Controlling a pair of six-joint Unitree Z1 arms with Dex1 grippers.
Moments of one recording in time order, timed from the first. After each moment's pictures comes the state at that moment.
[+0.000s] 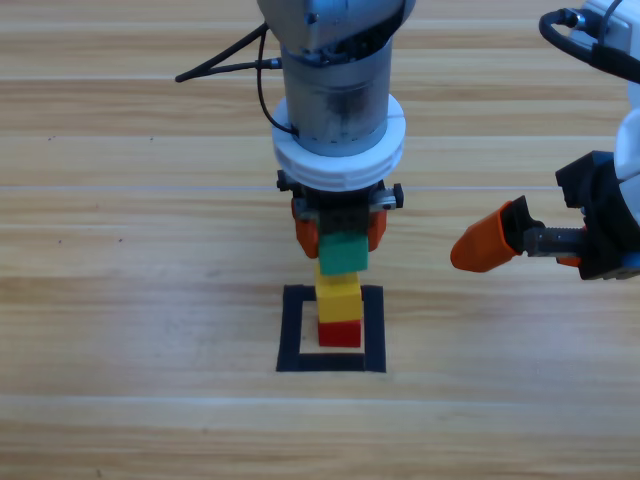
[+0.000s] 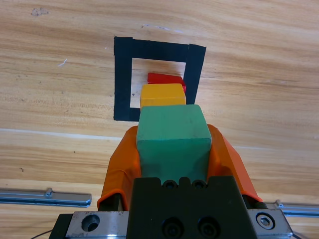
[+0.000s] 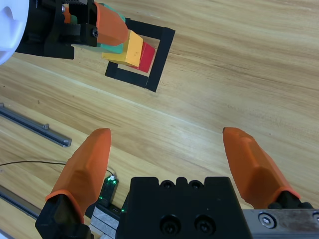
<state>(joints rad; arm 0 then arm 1) -0.90 2.30 -2.24 1.40 0.09 -1.11 1.00 1.57 -1.13 0.56 -0.06 0.71</state>
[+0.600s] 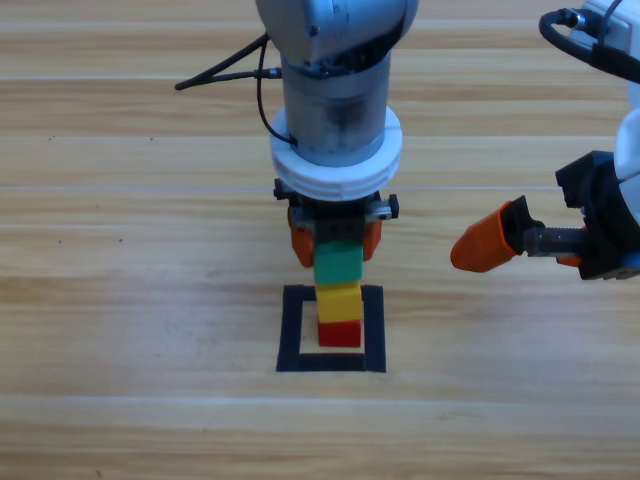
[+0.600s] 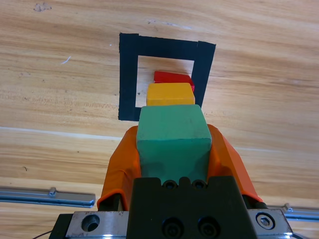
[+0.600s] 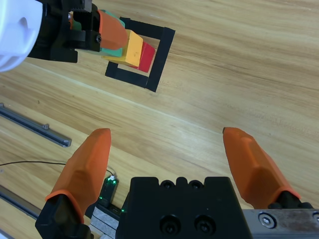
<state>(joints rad) -0.90 2.31 -2.22 1.40 0.09 -1.11 1.00 1.57 -1.13 0.56 -0.06 0.71</state>
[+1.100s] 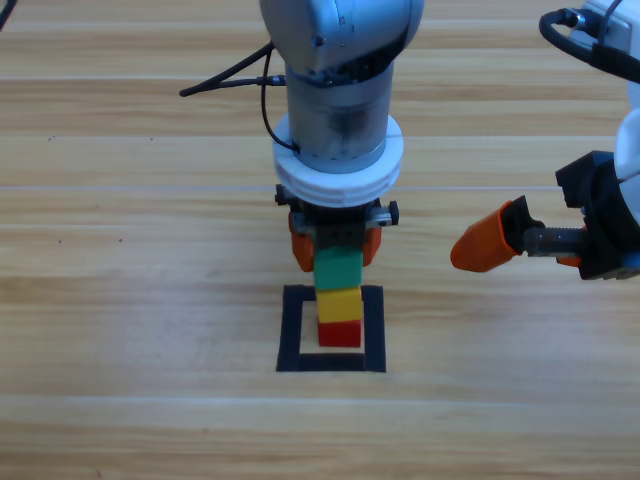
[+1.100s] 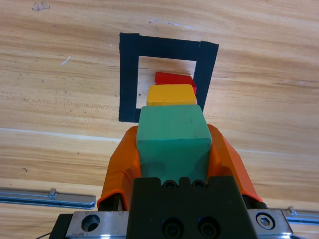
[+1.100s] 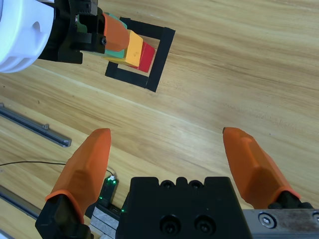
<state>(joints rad) -0.90 2.32 -2.22 1.40 0.09 -1.10 1.00 1.57 -1.13 0.56 -0.06 0.71</state>
